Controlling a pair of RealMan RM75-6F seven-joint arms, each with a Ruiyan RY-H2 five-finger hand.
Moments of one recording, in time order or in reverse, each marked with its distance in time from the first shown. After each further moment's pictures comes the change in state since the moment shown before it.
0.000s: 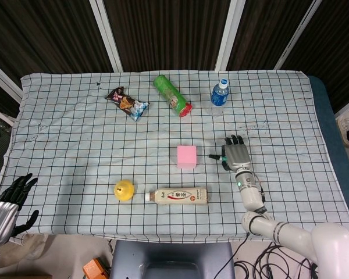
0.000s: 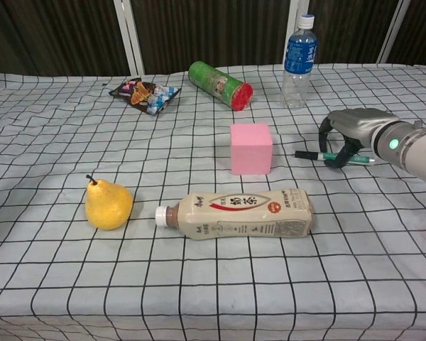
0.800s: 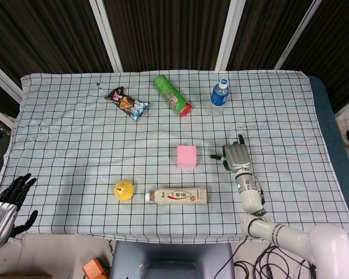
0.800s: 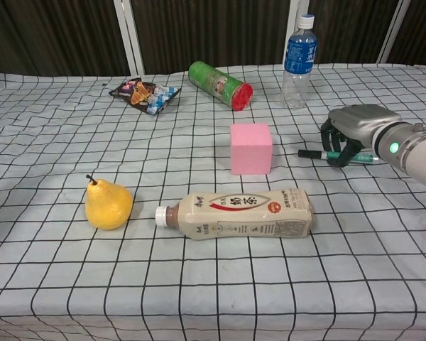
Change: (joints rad) left arm 0.004 0.002 0.001 0.003 0.004 0.009 -0.011; right arm -0.003 -0.017 -0.027 0.001 -0.027 0.070 -0.054
